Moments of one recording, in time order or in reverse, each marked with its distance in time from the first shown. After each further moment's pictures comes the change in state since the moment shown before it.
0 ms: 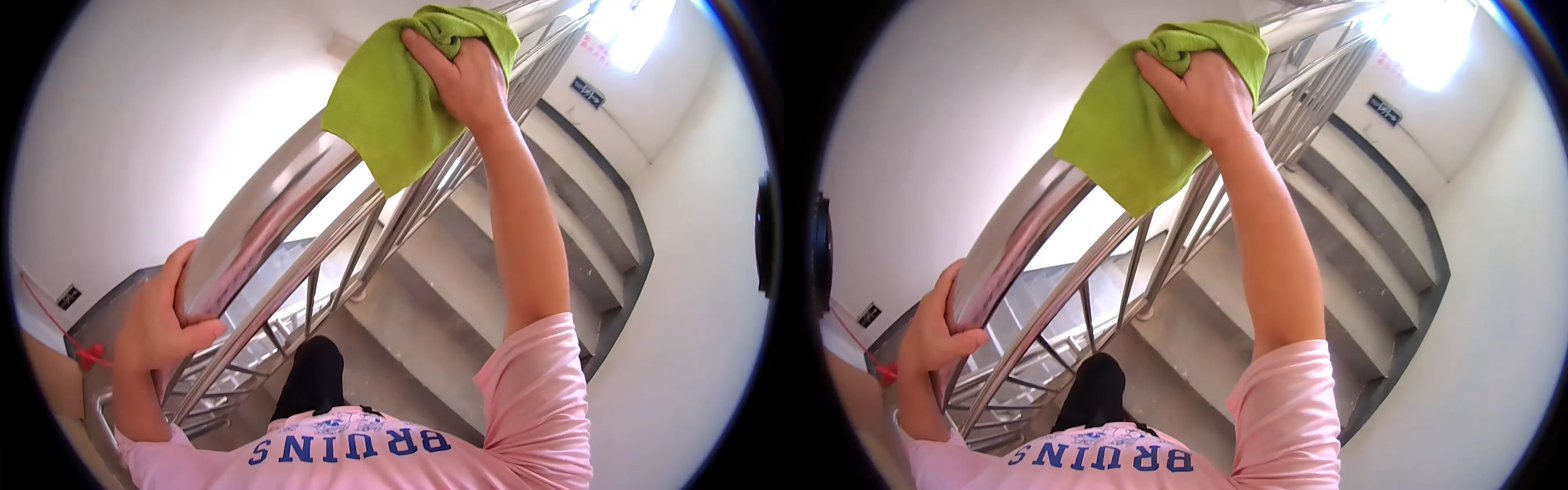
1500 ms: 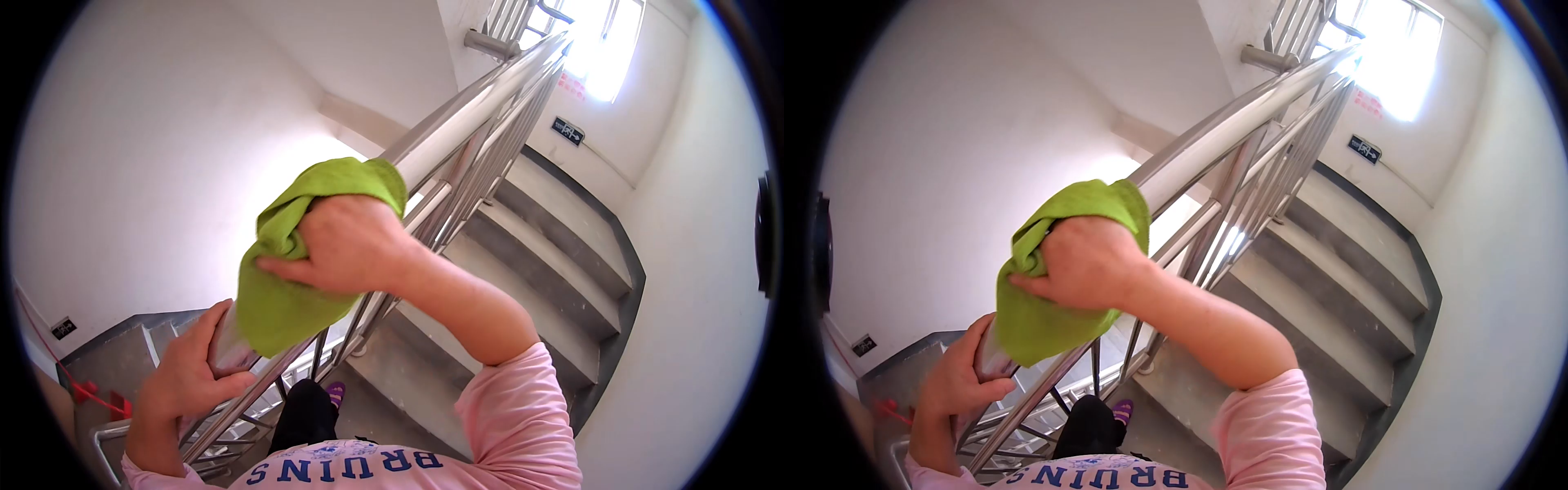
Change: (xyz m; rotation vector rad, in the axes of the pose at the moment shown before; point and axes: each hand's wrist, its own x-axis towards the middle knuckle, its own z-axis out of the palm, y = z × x) left_hand -0.007 -0.012 -0.003 -0.019 0.006 0.152; right_hand -0.053 -0.125 0.029 -0.143 -0.653 -0.365
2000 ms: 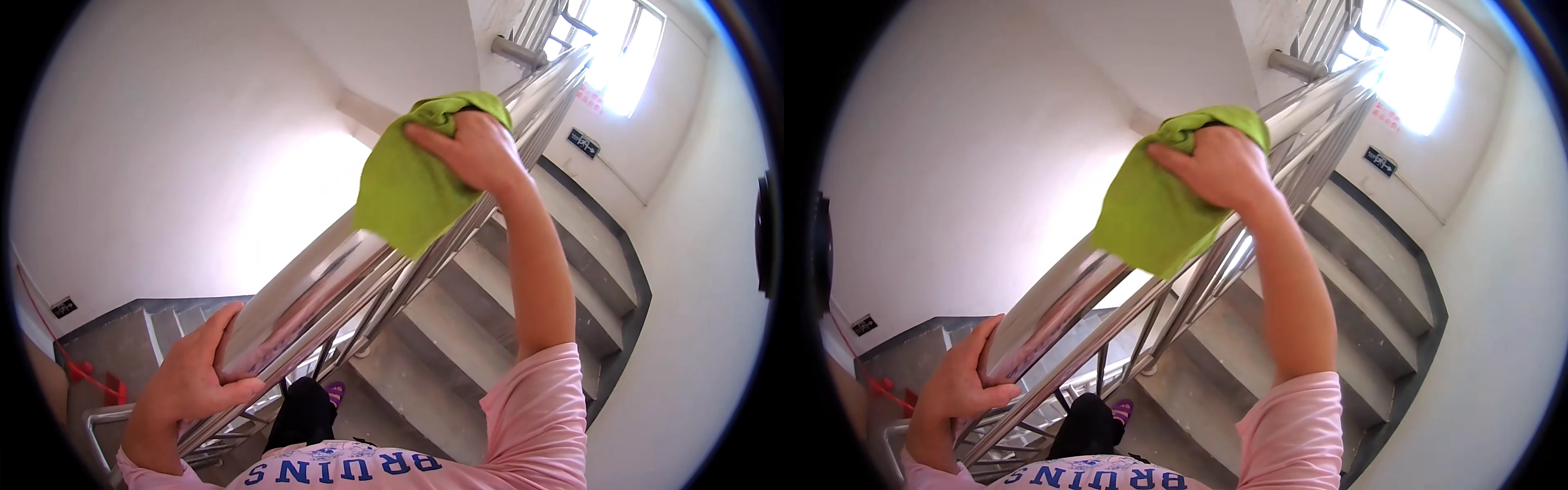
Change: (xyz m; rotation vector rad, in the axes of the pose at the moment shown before) left_hand 0.000 0.002 -0.004 0.083 -0.017 -0.044; right_hand 0.009 0.105 -0.053 -0.066 0.181 0.526
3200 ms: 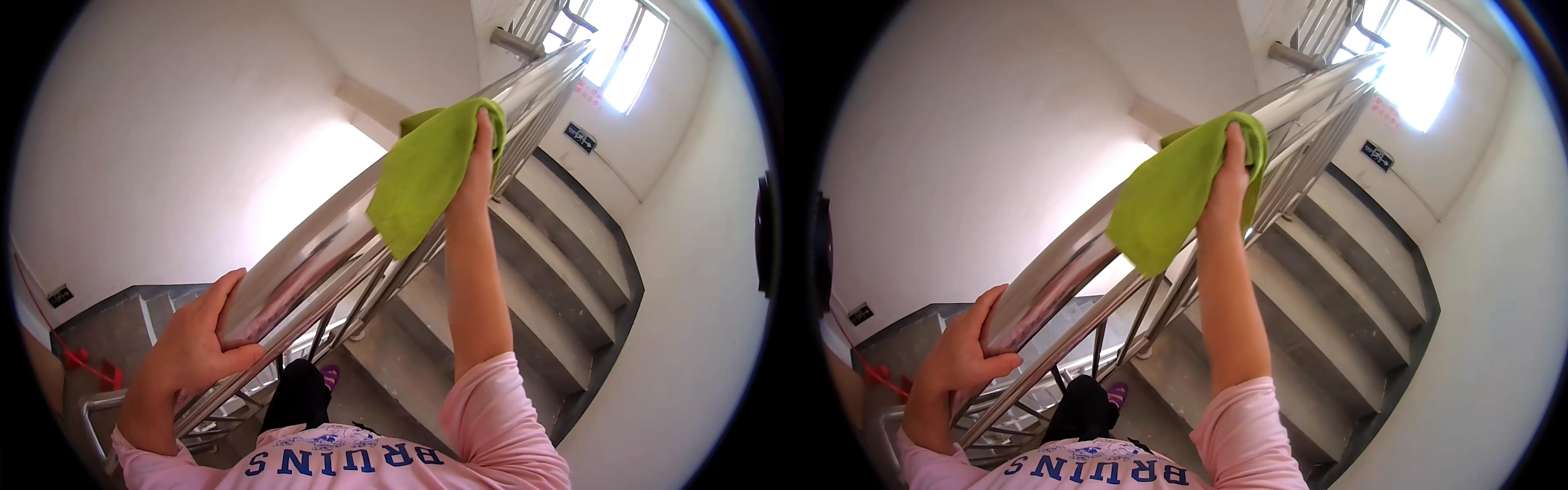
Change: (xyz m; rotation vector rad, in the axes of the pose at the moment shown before) left_hand -0.001 0.009 0.000 0.017 0.011 -0.020; right_hand -0.016 0.013 0.071 1.973 0.498 0.270
